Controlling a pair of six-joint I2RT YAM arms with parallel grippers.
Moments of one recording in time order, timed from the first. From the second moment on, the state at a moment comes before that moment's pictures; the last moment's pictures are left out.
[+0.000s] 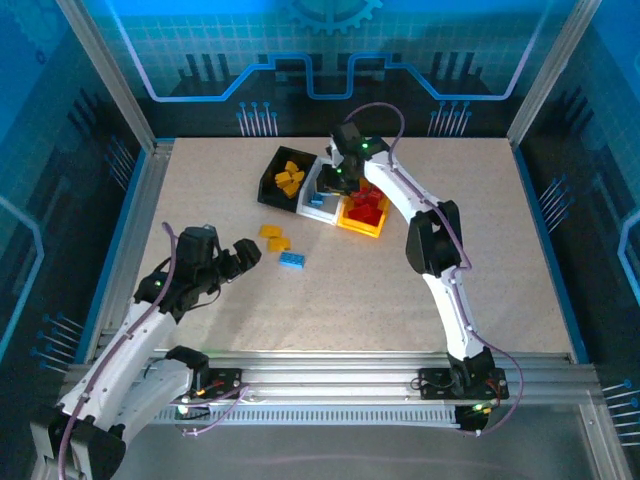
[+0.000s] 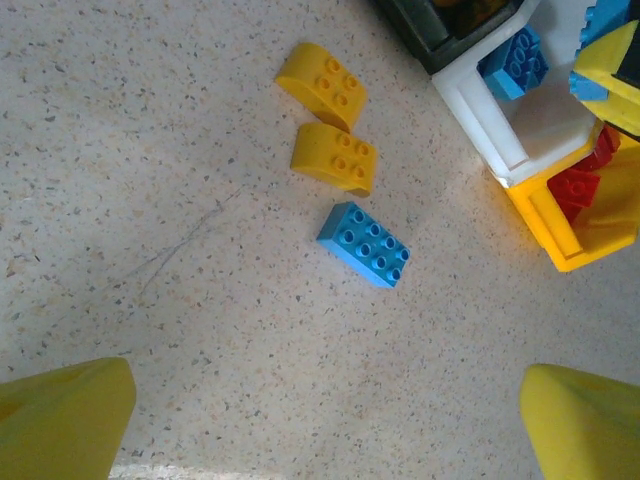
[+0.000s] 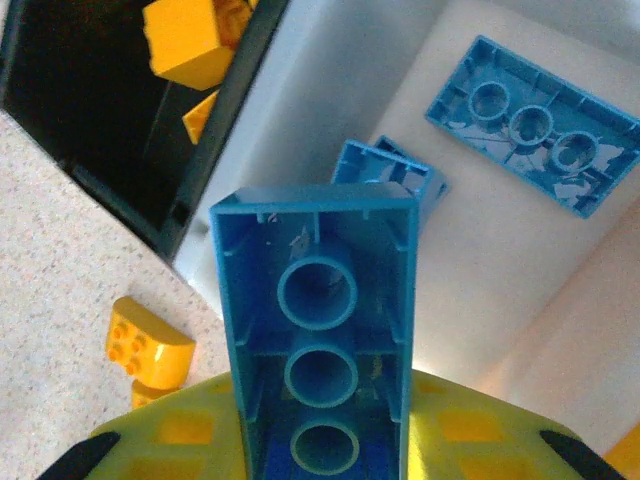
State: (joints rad) left arm -0.27 0.82 0.70 -0.69 0.07 -0.87; right arm 0.46 2.44 2.33 -1.00 -0.28 0.45
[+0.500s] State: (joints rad) left arm -0.25 0.84 0.69 -0.69 0.08 -0.85; right arm 0.46 2.37 2.27 -1.00 -0.27 0.43
